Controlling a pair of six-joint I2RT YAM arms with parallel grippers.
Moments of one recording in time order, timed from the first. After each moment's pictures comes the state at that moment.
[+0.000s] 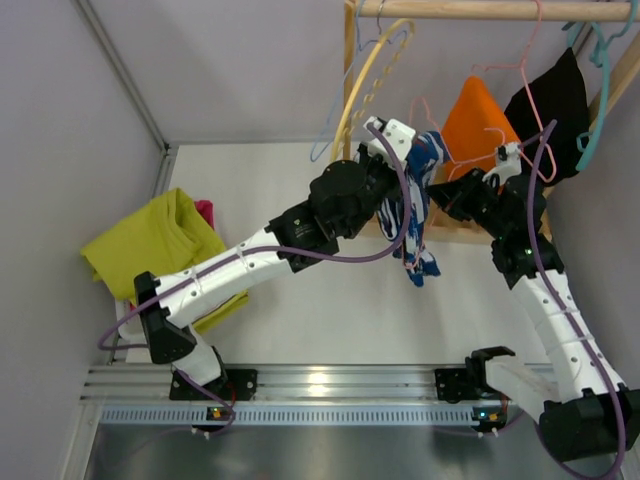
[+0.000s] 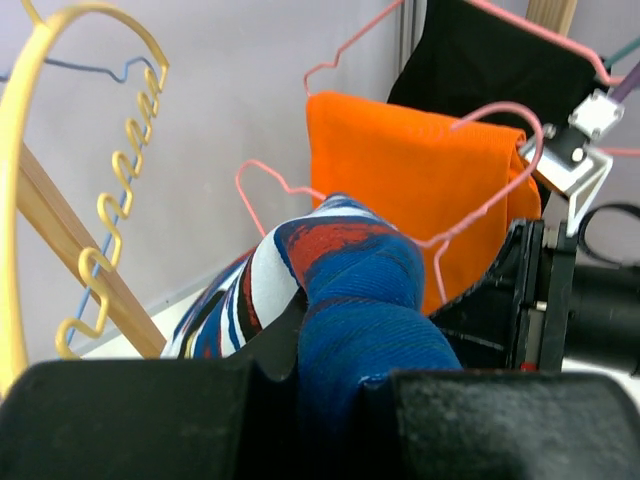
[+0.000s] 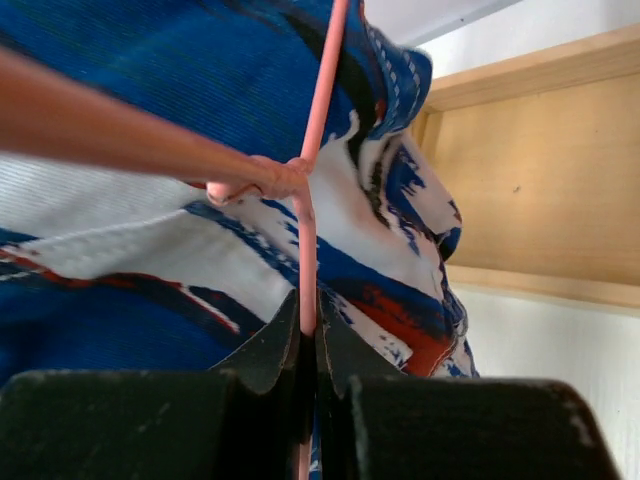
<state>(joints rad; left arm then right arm) -1.10 1.60 1.71 0.03 -0.46 0.12 0.15 0.96 0.94 -0.16 -0.32 0.72</state>
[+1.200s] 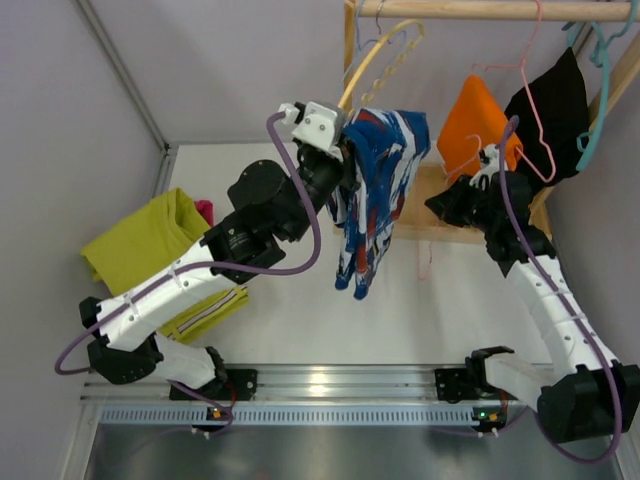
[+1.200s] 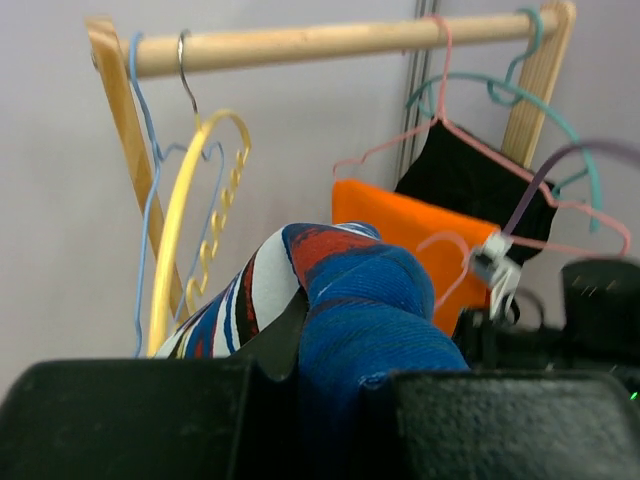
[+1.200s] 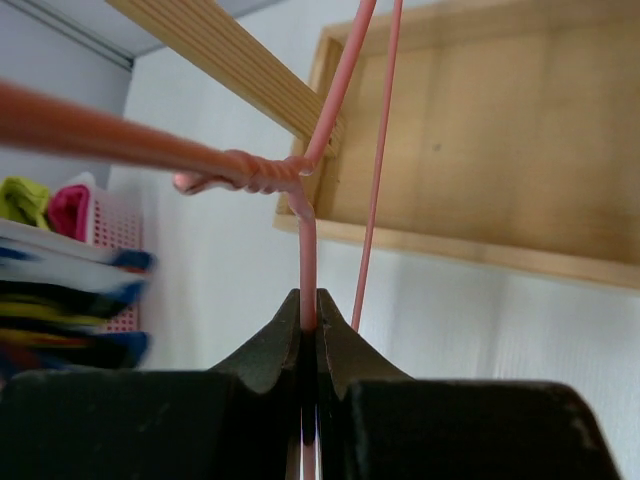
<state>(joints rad) -1.10 1.38 1.70 0.05 -0.47 0.10 0.15 1.06 0.94 -0.29 -0.29 0.52</state>
